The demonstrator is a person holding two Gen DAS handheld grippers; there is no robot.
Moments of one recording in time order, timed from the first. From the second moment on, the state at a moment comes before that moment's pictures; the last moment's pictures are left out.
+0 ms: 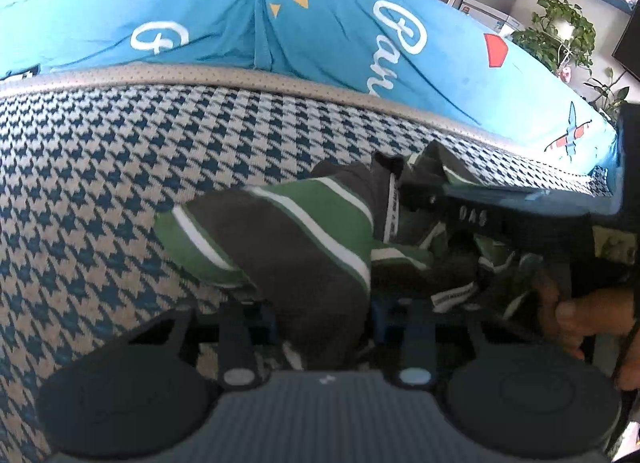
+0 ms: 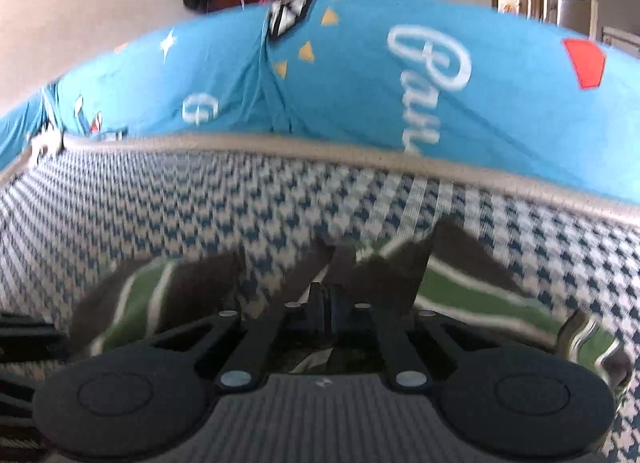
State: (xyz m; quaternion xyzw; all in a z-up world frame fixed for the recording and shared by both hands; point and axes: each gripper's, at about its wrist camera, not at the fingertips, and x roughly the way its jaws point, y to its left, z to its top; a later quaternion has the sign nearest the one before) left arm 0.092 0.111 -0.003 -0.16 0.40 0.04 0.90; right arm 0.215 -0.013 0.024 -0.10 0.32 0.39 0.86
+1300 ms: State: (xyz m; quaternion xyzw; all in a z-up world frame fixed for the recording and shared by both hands) left arm 0.075 0.203 0.067 -0.18 0.25 0.25 0.92; right arm 0.229 -0.046 0.048 -0.16 0.28 0.40 0.86
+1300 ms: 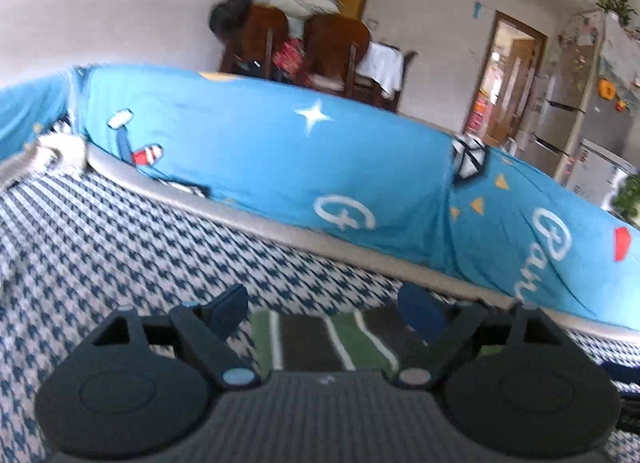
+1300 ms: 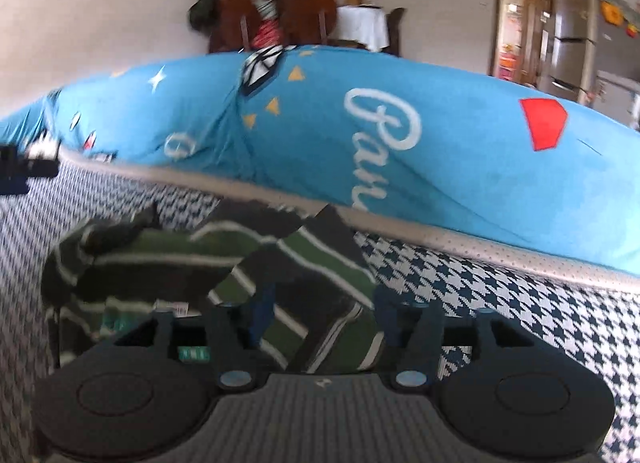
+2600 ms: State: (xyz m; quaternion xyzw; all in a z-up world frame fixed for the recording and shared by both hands) left arm 0.094 0.147 0.021 -0.15 0.36 0.15 0.91; right arm 0.279 -0.106 0.059 -0.01 0.23 0.12 0.97
